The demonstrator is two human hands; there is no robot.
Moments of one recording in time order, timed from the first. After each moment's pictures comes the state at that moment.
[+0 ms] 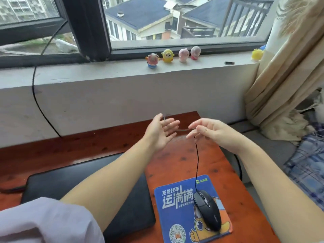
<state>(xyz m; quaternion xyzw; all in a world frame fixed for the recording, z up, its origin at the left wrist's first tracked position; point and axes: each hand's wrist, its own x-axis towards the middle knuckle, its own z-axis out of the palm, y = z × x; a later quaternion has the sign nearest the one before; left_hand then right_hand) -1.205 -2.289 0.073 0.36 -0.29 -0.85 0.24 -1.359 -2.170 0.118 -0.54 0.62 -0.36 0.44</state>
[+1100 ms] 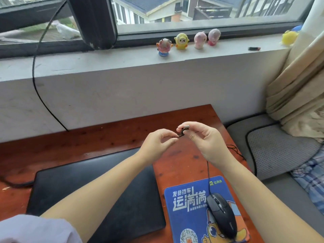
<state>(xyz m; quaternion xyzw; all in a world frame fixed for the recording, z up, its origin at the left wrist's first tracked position) -1.155 -2.300 0.018 0.34 -0.80 -0.45 0.23 -1.298 -2.201 0.071 -0.54 0.57 -0.53 0.33</state>
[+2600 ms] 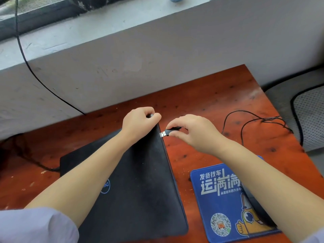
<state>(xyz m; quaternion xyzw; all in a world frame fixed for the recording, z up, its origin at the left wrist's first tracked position) -1.095 -2.362 0.006 0.53 -0.80 -0.26 0.09 -1.254 -2.250 0.009 -0.68 0.63 -0.27 0.26</state>
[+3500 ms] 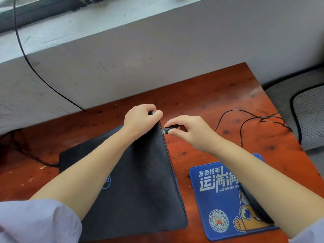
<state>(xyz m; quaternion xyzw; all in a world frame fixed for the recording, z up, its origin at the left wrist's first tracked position) -1.098 -2.362 0.001 0.53 -0.80 -0.26 0.07 -1.250 -2.250 -0.004 -0.63 0.60 -0.34 0.35</state>
